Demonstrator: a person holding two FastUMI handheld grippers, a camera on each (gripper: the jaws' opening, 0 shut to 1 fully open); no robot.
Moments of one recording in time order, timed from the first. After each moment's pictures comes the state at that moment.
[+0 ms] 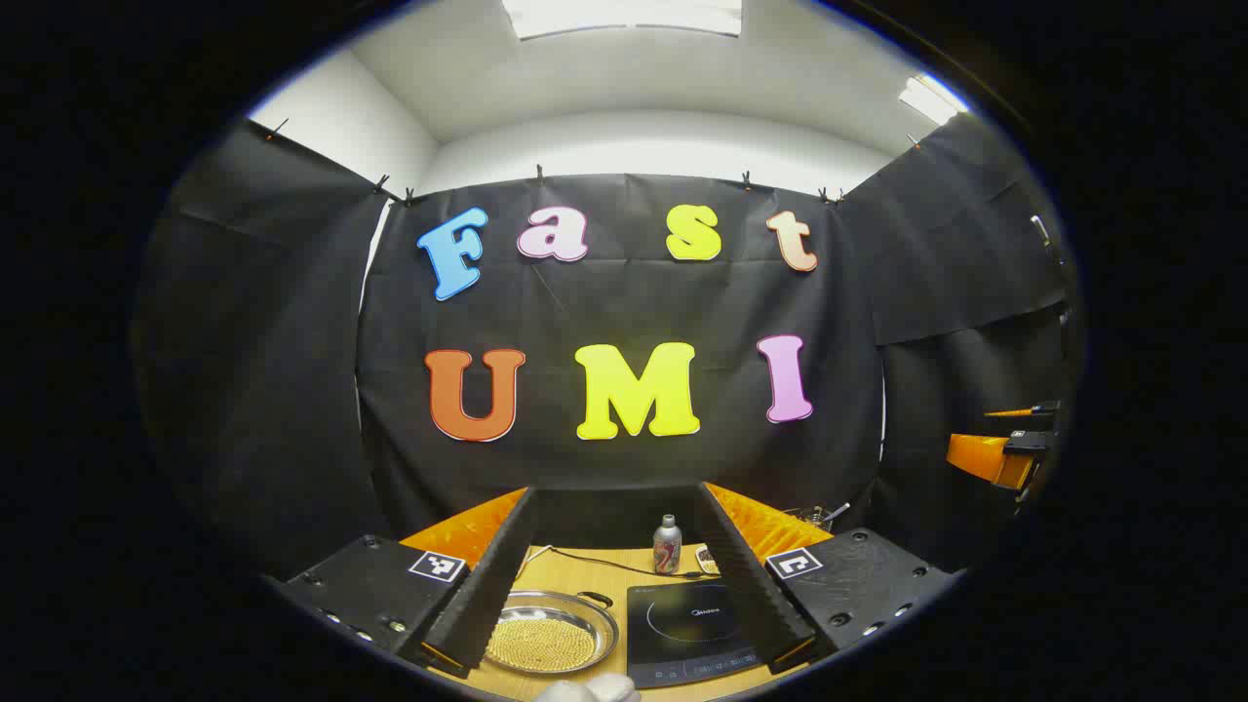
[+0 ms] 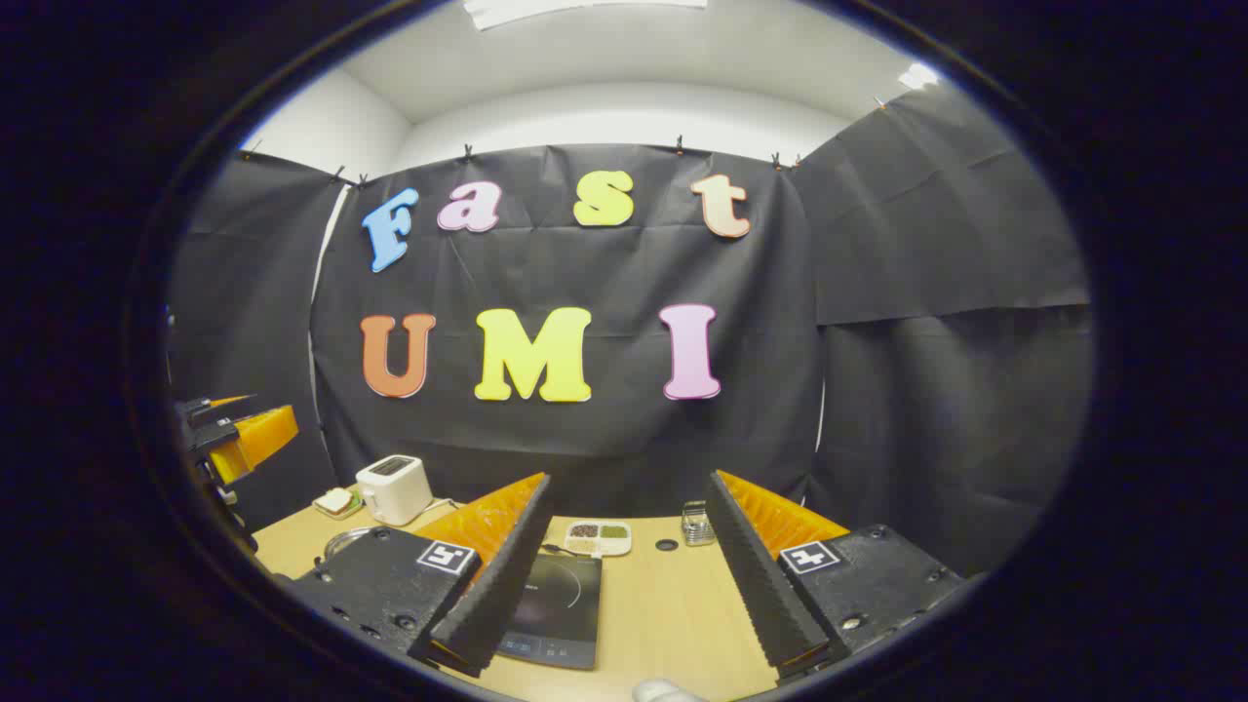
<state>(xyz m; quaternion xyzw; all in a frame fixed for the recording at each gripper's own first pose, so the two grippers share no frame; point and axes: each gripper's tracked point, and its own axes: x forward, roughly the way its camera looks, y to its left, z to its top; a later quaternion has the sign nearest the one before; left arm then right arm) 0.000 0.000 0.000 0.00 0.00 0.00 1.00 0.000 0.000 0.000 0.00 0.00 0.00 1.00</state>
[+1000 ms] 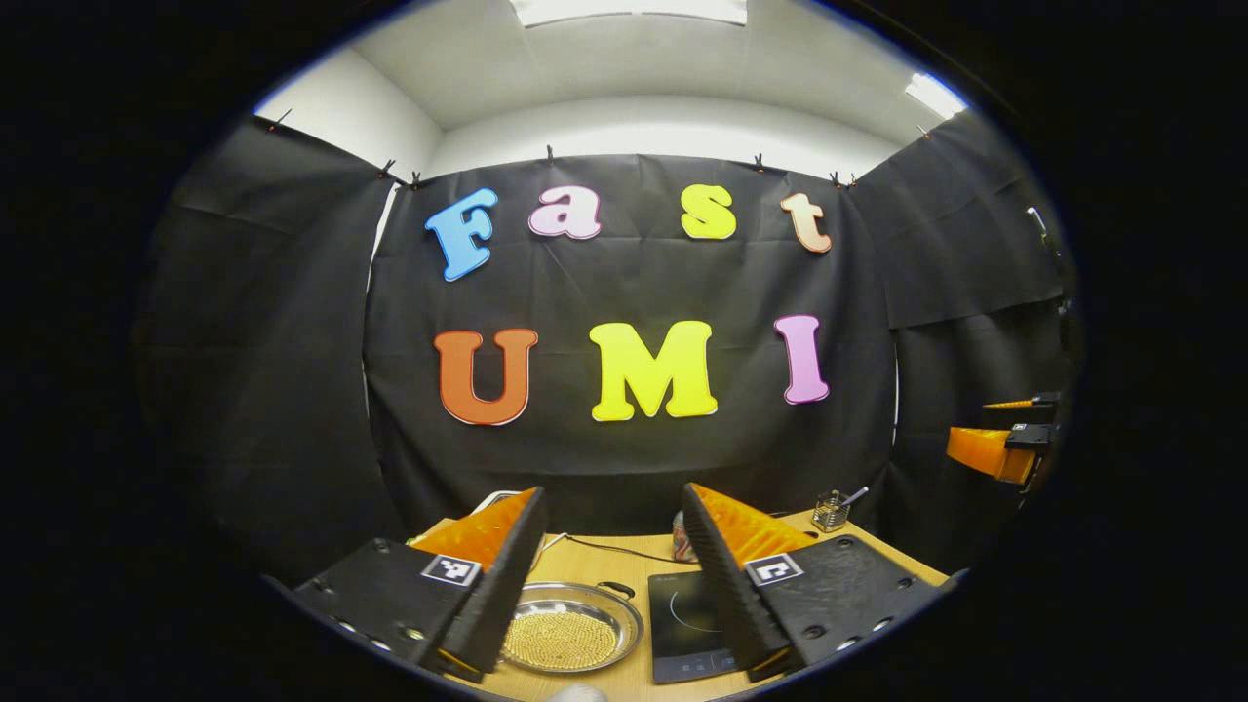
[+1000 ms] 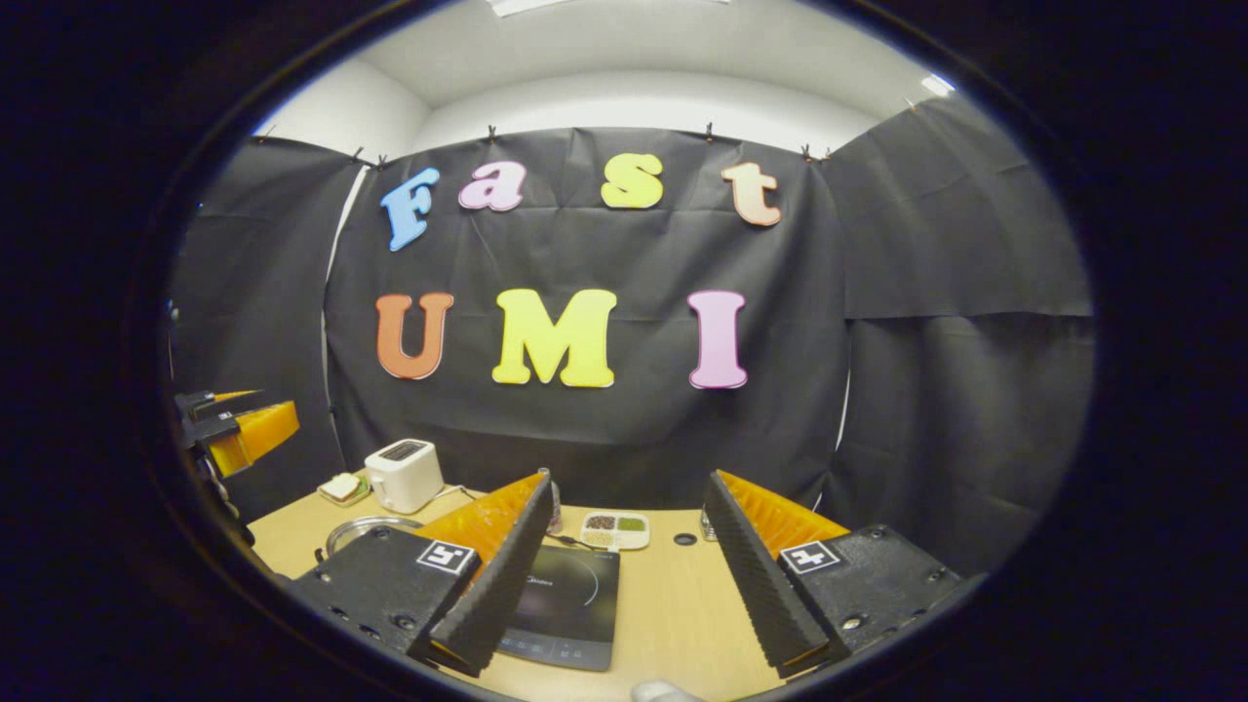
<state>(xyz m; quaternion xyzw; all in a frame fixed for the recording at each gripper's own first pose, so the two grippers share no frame) 0.012 0.028 -0.025 0.00 0.03 0.00 1.00 0.022 0.039 -0.014 -0.02 0.02 0.03 1.00</state>
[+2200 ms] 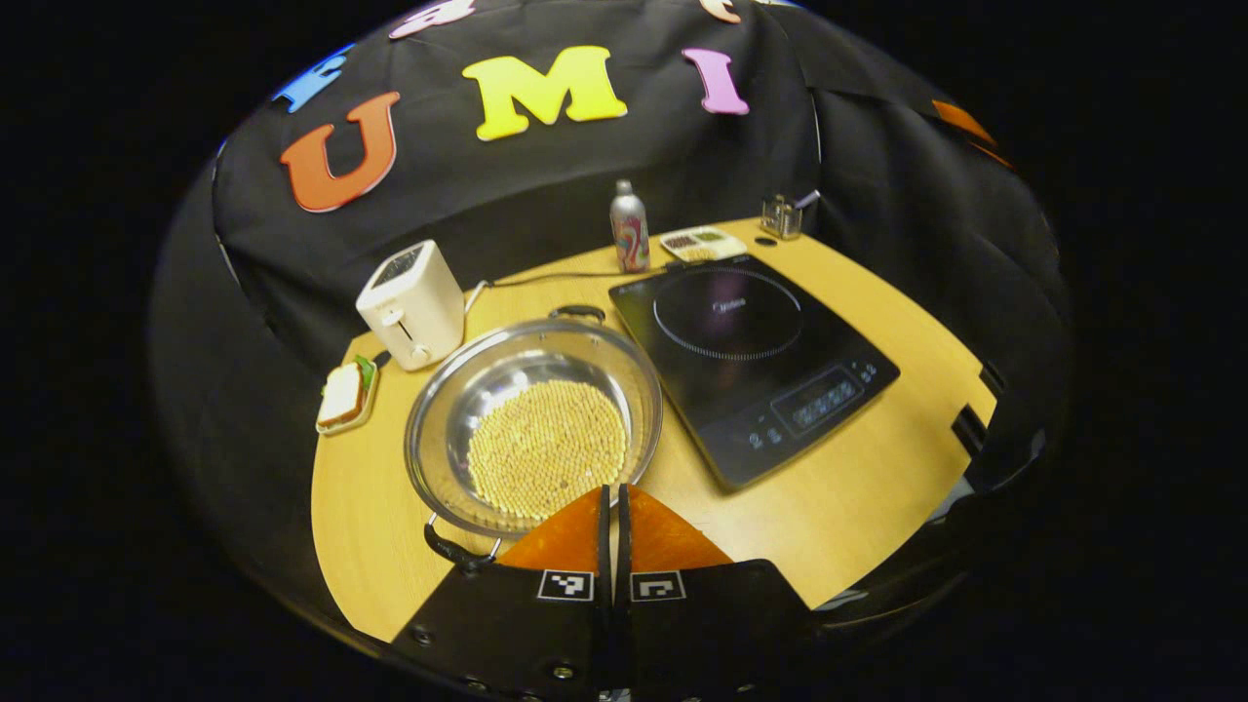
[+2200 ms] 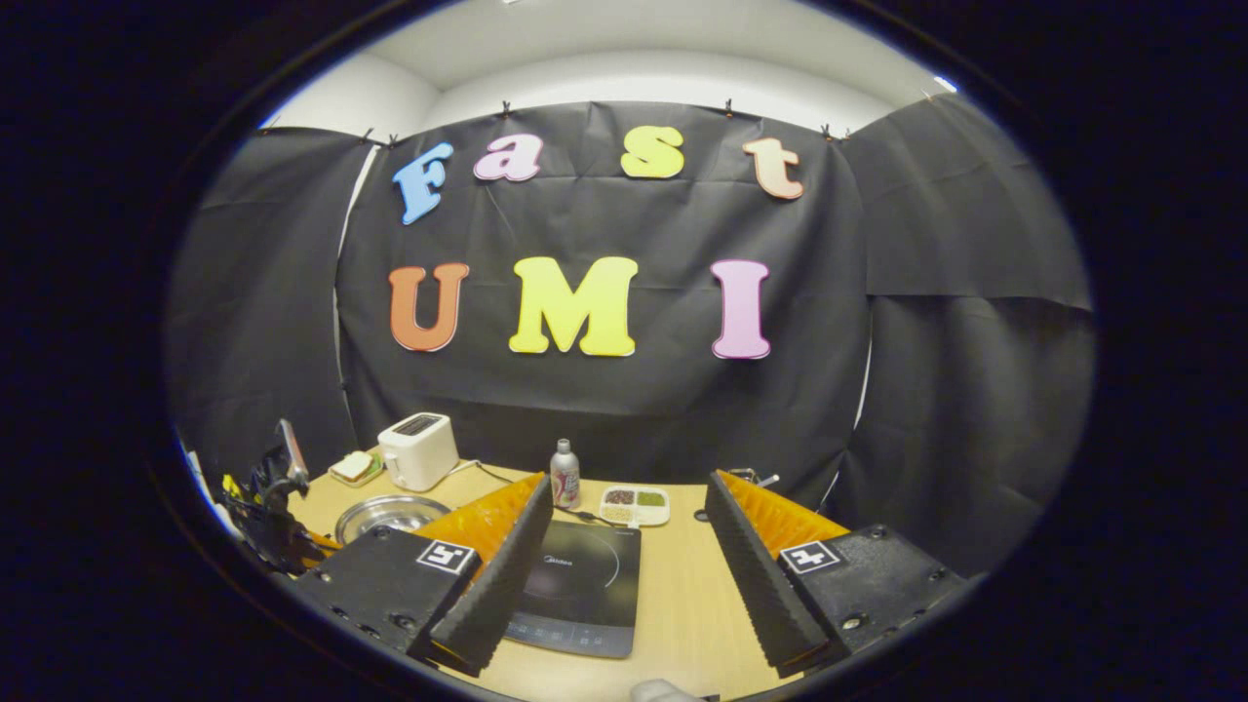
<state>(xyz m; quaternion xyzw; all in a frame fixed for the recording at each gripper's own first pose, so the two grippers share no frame) -0.047 0.085 -0.326 0.11 0.45 -0.15 0.87 0.033 0.063 -0.054 -0.02 0.07 0.04 1.00</state>
